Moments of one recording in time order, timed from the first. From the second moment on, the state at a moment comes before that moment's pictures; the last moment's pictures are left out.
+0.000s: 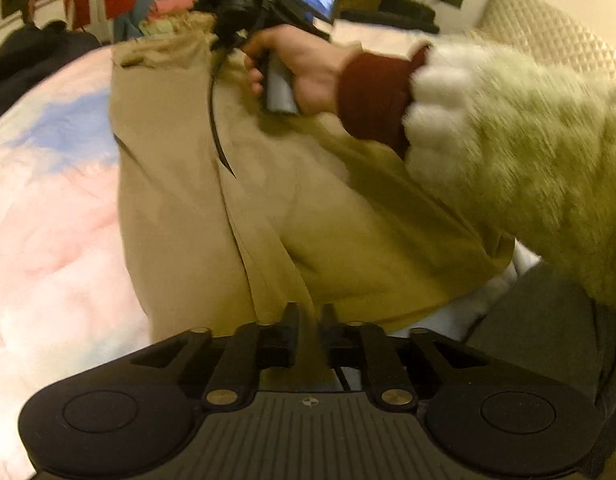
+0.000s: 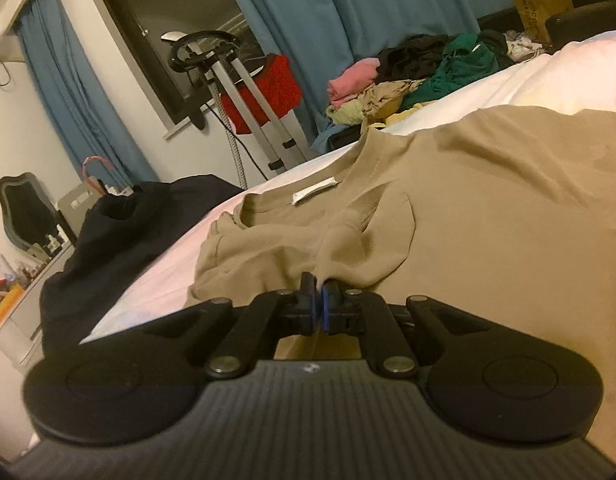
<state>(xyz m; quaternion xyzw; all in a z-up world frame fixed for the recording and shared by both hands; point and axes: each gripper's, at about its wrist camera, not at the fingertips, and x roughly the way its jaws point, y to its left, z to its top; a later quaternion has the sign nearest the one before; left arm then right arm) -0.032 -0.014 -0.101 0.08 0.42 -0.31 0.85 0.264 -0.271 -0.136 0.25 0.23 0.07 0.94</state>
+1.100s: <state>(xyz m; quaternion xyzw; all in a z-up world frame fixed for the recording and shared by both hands) 0.007 -0.038 0.002 0.02 0.24 -0.17 0.96 -0.044 -0.272 -0.036 0.11 0.10 0.00 0.99</state>
